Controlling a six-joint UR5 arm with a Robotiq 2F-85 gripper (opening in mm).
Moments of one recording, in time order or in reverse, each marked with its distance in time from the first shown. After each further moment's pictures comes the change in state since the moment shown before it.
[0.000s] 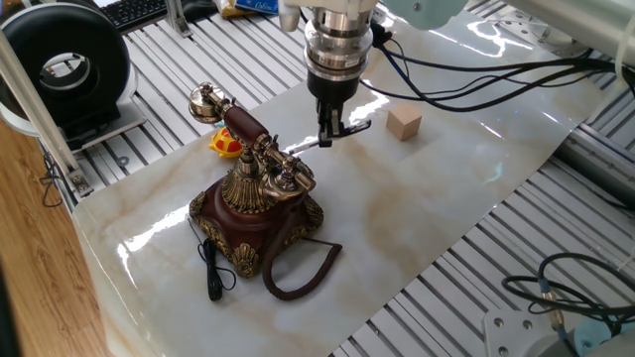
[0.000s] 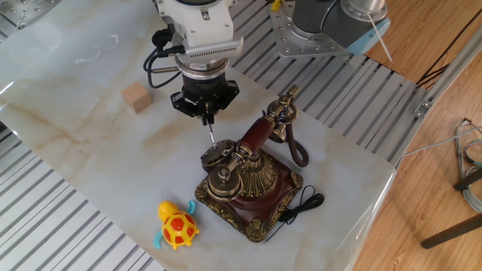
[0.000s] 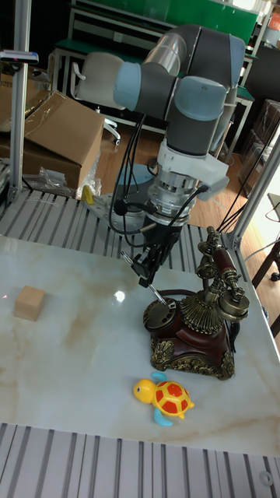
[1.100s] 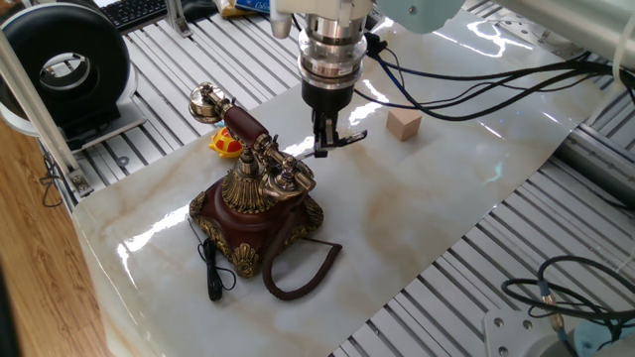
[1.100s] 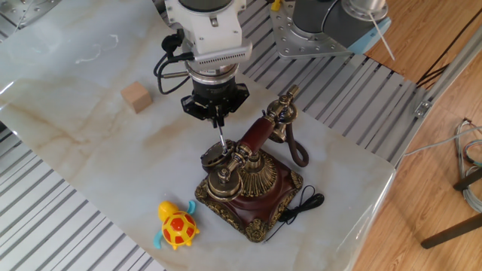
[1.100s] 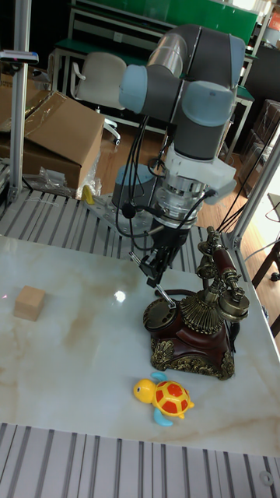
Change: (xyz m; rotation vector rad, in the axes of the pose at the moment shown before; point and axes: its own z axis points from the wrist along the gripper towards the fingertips) arm -0.013 0.019 0.006 -0.032 0.003 0.019
